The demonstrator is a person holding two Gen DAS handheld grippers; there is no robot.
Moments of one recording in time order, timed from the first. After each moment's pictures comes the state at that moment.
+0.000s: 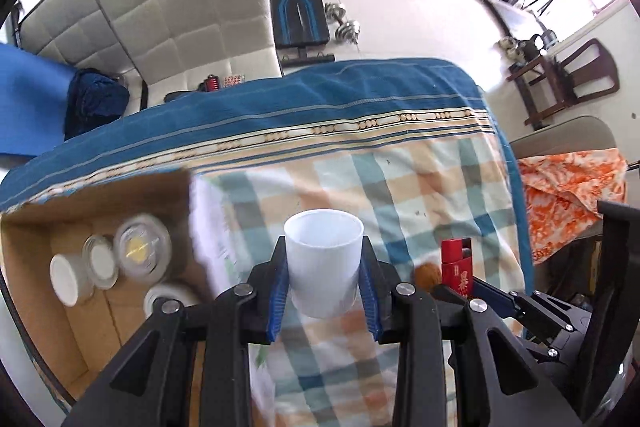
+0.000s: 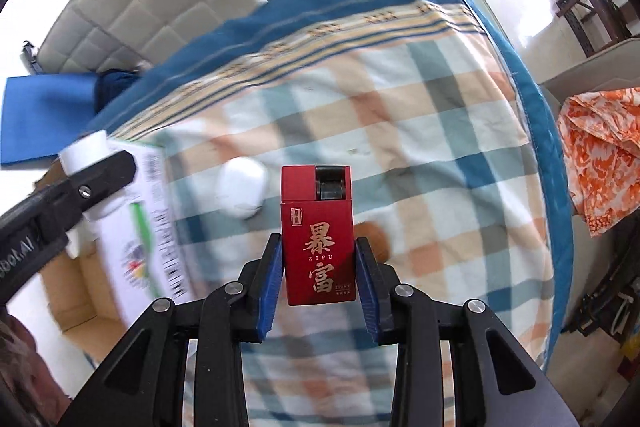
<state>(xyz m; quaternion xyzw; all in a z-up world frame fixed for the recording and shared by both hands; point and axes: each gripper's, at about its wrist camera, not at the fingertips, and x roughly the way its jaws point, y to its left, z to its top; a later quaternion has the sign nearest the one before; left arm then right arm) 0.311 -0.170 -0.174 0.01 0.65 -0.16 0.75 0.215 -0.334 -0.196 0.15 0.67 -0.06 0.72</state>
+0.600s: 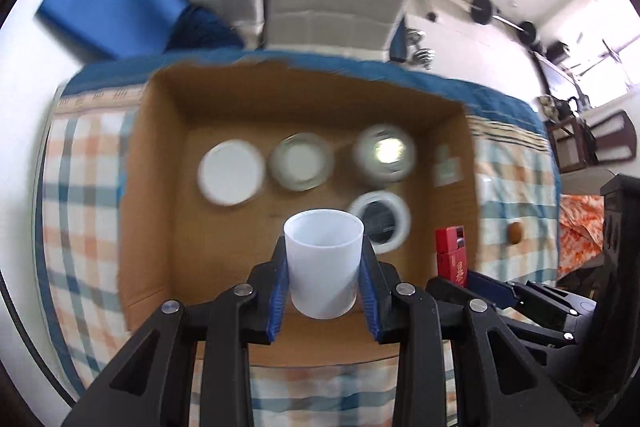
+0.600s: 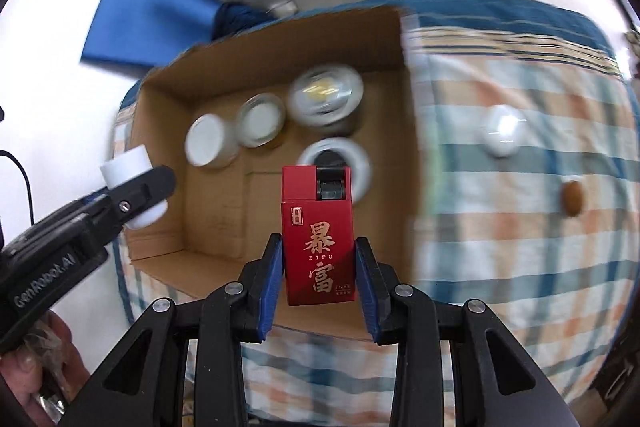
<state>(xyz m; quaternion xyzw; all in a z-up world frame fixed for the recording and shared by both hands) 0.239 0.079 -0.164 -0.07 0.65 -0.06 0.76 0.194 -0.085 -0.185 0.12 0.68 0.09 0.72</state>
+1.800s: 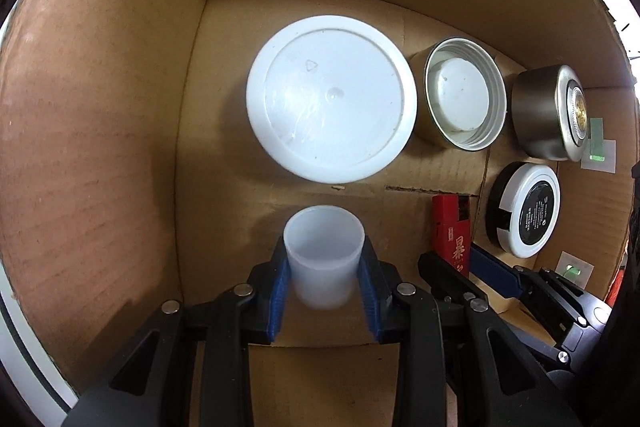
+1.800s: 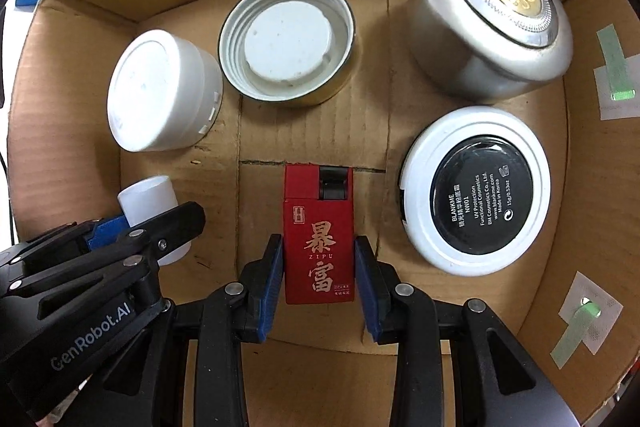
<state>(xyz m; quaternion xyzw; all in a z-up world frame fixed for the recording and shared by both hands) 0.264 0.124 -0.313 -0.08 0.76 -0.04 0.65 0.236 0.022 -0.335 0.06 0.74 0.05 0.66</state>
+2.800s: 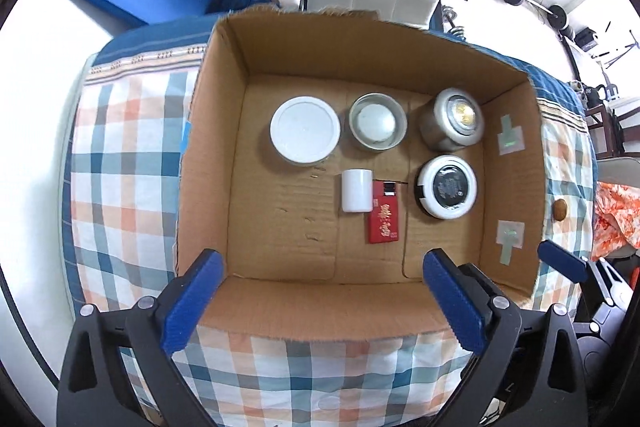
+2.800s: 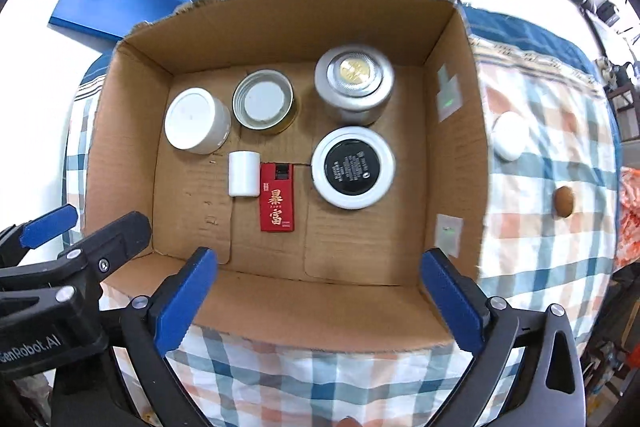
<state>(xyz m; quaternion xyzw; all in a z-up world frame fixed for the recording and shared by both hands) 0.212 0.111 -0.169 -0.04 0.67 -0.03 0.74 0.187 -0.023 -0.198 0.03 0.67 0.03 0.74</state>
